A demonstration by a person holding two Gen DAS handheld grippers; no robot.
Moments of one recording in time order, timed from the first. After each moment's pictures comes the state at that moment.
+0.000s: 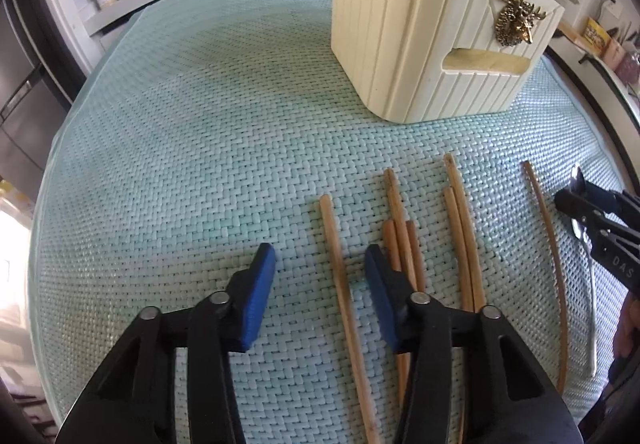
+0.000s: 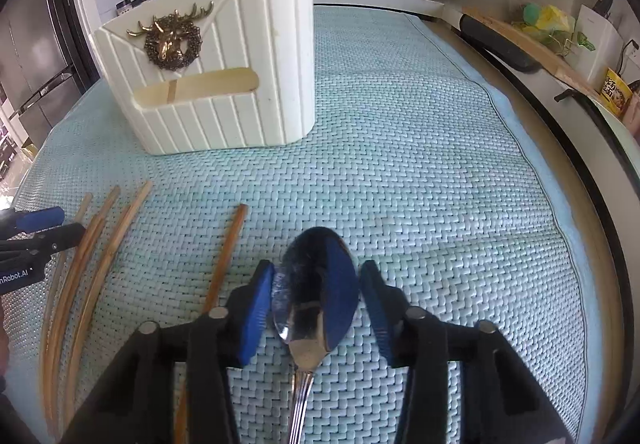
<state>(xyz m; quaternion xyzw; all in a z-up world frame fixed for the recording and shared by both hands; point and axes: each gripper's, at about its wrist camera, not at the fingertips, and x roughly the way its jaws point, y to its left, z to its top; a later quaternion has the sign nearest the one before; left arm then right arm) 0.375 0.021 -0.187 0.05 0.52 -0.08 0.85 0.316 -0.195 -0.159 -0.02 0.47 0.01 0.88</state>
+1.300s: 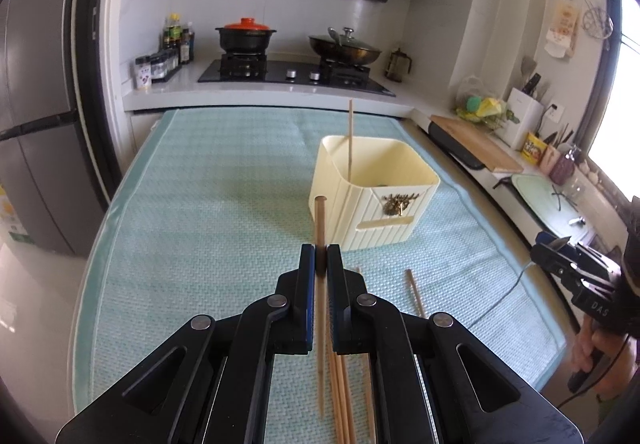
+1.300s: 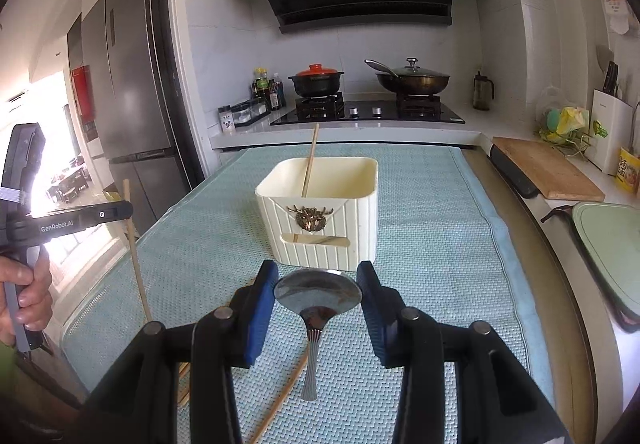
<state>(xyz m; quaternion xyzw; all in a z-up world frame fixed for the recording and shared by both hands) 0.275 0.066 -0.035 -0.06 0.33 -0.12 0.93 0.211 -0.205 -0.014 0.00 0.28 0.15 0.95</state>
